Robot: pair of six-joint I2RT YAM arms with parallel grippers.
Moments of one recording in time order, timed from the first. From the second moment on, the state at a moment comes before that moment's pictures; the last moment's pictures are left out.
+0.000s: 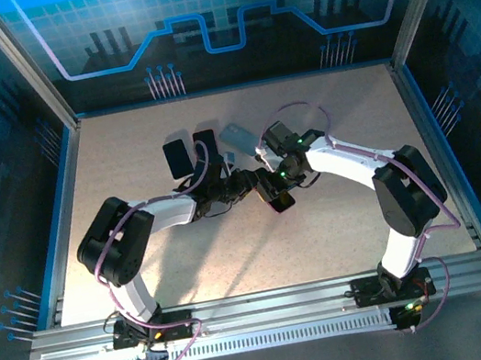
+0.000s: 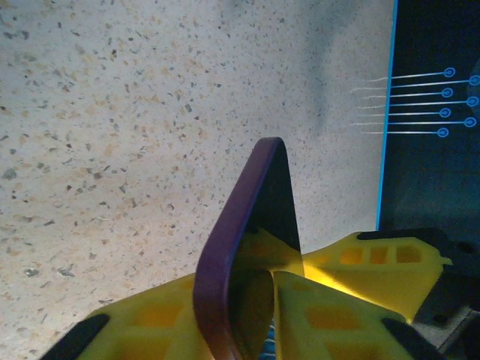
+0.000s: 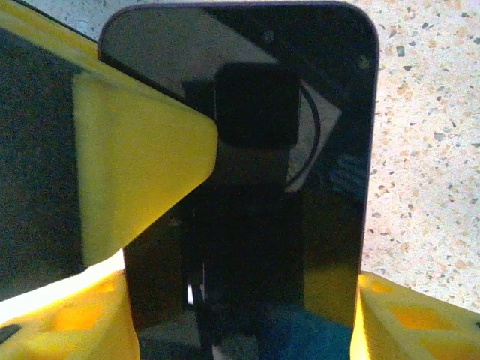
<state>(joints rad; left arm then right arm) -0.55 1.78 0.87 0.28 0.44 -1.05 0.56 1.74 1.23 -0.74 -0.22 0.15</state>
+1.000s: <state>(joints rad) -0.55 1.64 0.88 0.39 0.18 -1.14 0.24 1.45 0.75 -0.17 -0.69 0.59</state>
